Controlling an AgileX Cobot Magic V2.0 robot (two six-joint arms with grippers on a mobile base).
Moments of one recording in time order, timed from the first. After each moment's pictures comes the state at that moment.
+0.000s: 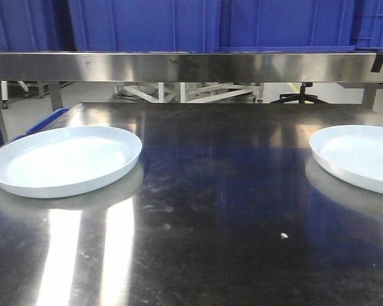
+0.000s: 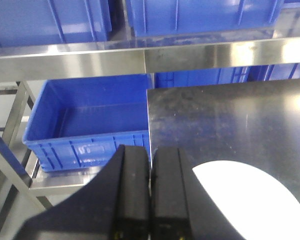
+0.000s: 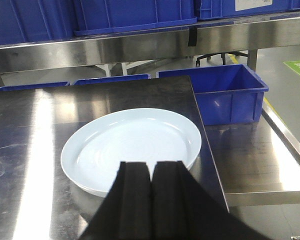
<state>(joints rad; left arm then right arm) -0.20 0.97 -0.89 0.18 0.37 -0.13 -0.06 -0.01 0.03 0.04 0.13 0.11</state>
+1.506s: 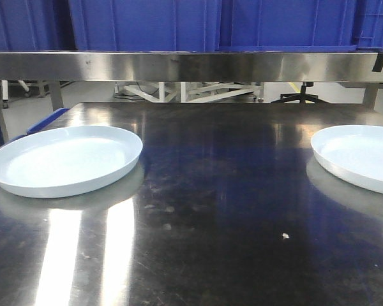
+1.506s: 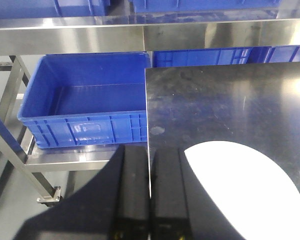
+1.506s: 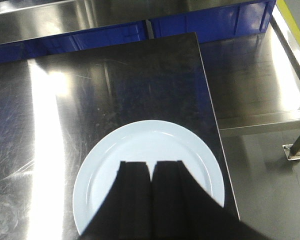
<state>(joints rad) -0.20 0.97 -0.89 0.15 0.46 -0.13 -0.06 0.98 -0.81 0.03 0.45 0.20</state>
